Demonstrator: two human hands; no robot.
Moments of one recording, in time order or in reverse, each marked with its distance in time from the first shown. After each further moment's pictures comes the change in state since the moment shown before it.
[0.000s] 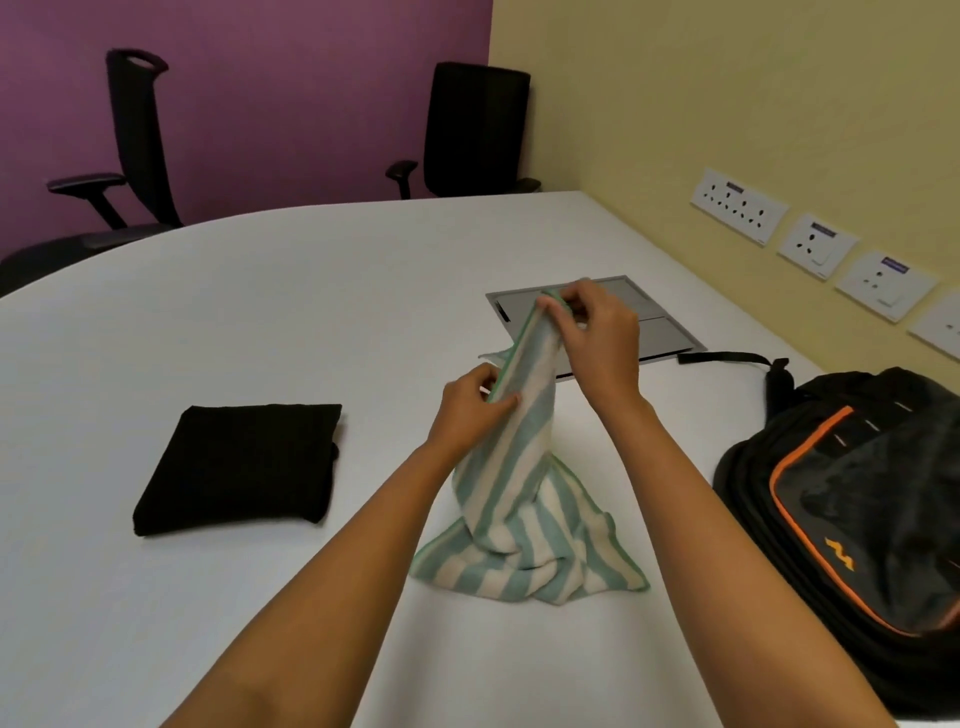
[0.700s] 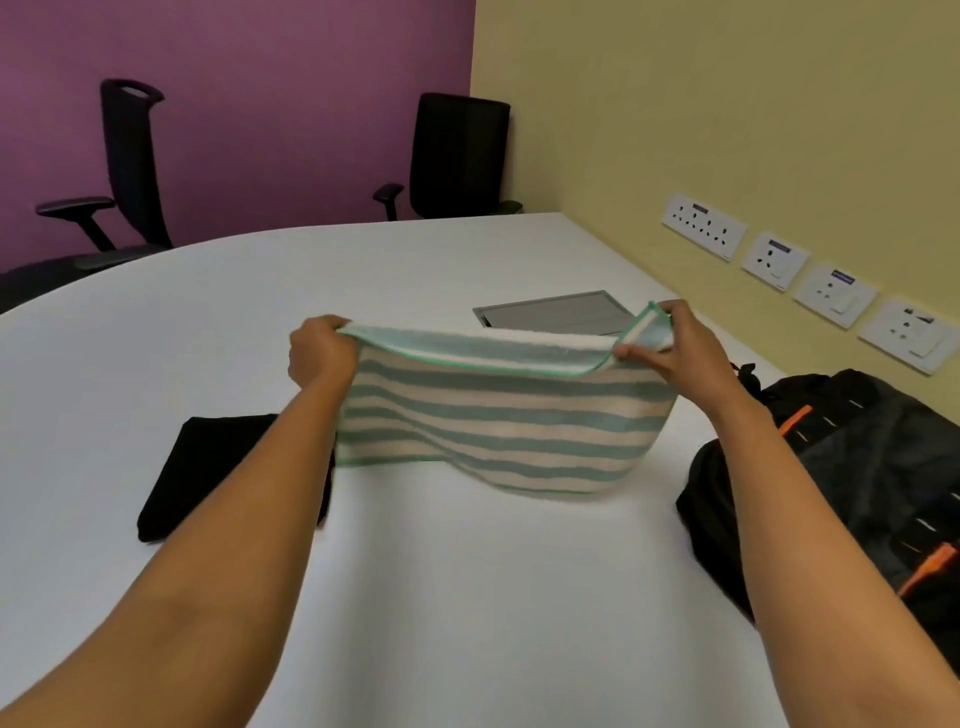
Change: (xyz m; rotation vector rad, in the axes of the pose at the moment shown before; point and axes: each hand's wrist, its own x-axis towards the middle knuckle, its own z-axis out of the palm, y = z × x) left_hand 0.012 0.012 -0.128 0.228 0.552 -0.348; right_hand 0.005 0.057 -0.104 -0.219 -0.306 0.263
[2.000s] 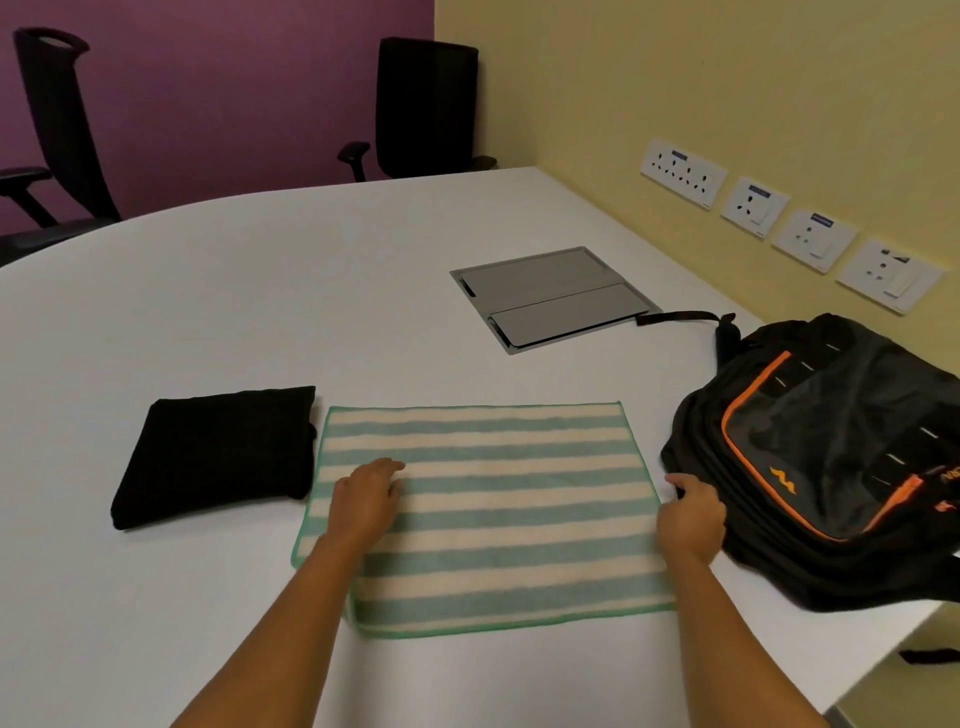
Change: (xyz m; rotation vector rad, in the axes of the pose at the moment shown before) left_hand -0.103 -0.156 0.078 0.445 -0.544 0.432; right_hand -0.169 0.115 0.110 -0.119 0.279 0.691
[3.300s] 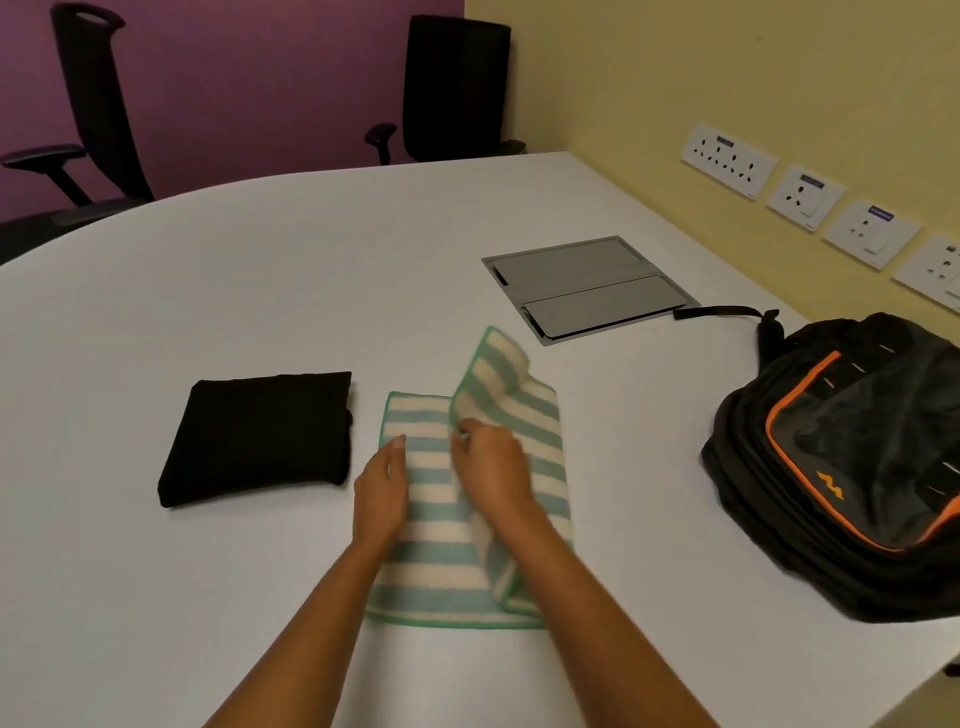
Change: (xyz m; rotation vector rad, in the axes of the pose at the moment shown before) left_hand -0.015 -0.007 -0.008 -0.783 0.200 -0.287; right_hand -0.142 -0.203 0.055 -0.078 -0.538 -0.593
